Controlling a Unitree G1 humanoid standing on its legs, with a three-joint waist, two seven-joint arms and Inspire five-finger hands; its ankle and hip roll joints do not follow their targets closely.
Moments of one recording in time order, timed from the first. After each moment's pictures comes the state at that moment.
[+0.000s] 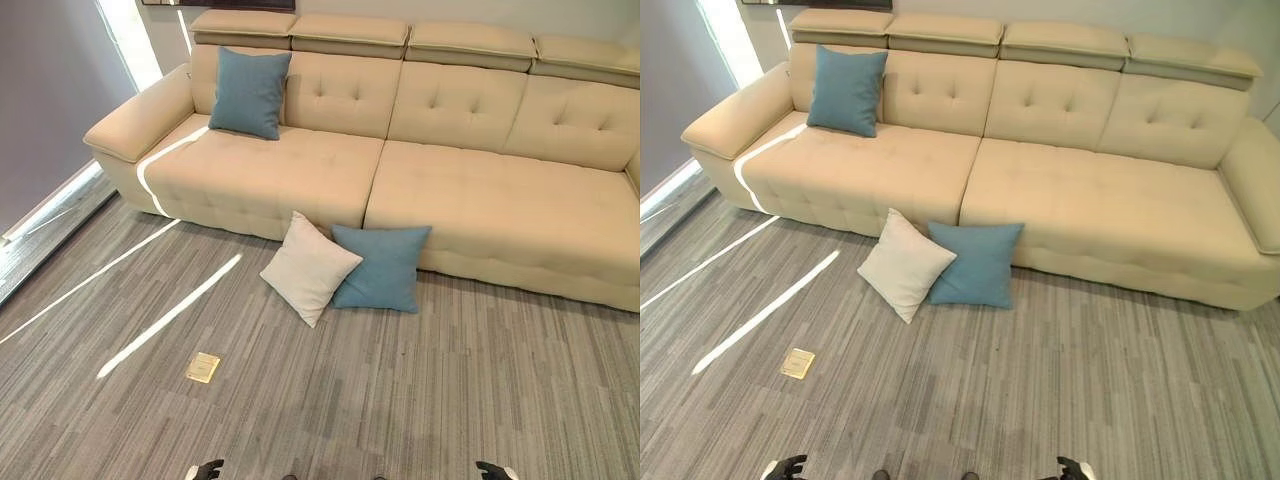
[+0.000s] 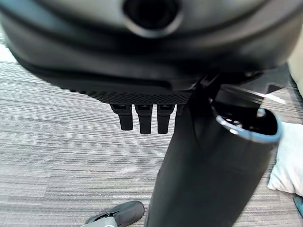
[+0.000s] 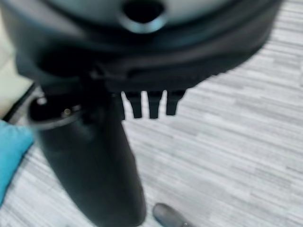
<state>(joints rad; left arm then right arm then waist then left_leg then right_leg) 0.03 0.22 -0.19 1.25 -0.01 -0.08 0.21 -0.02 -0.33 0.17 1.28 0.06 -0.08 -0.20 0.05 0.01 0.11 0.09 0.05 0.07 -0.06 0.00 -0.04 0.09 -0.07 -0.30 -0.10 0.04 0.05</state>
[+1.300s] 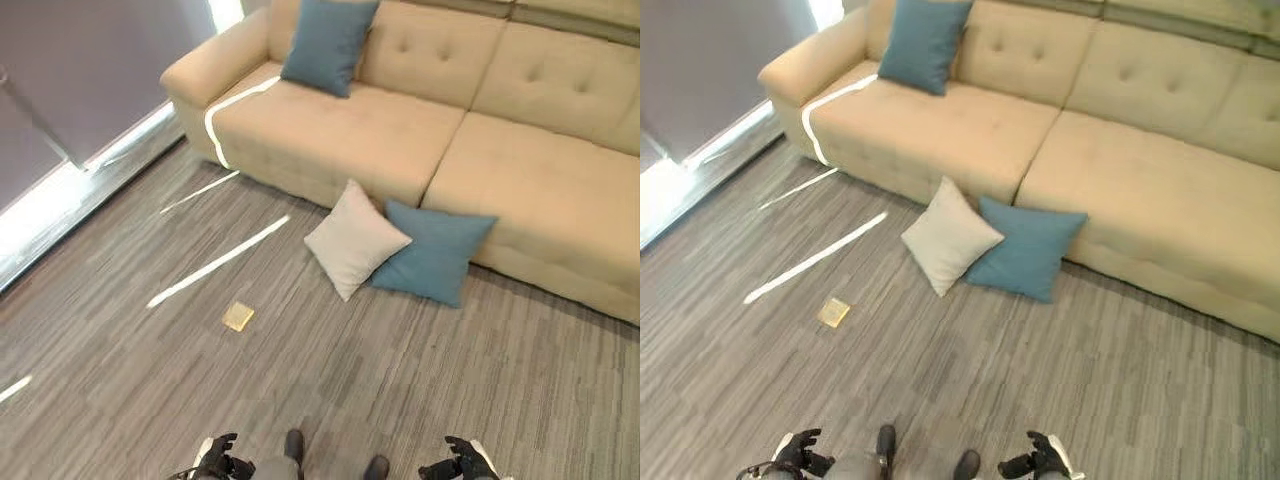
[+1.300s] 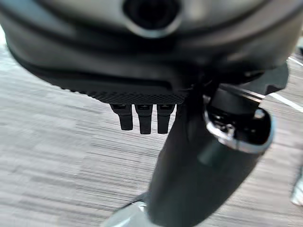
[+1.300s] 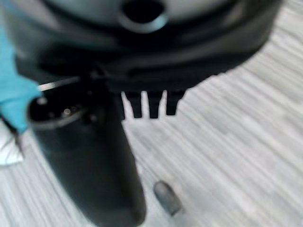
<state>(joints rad) -0.03 0.21 -0.22 1.26 -0.01 -0.08 0.21 -0.09 -0.27 0.25 1.28 0.01 -0.07 -0.22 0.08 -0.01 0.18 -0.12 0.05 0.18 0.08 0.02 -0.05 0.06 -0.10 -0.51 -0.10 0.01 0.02</state>
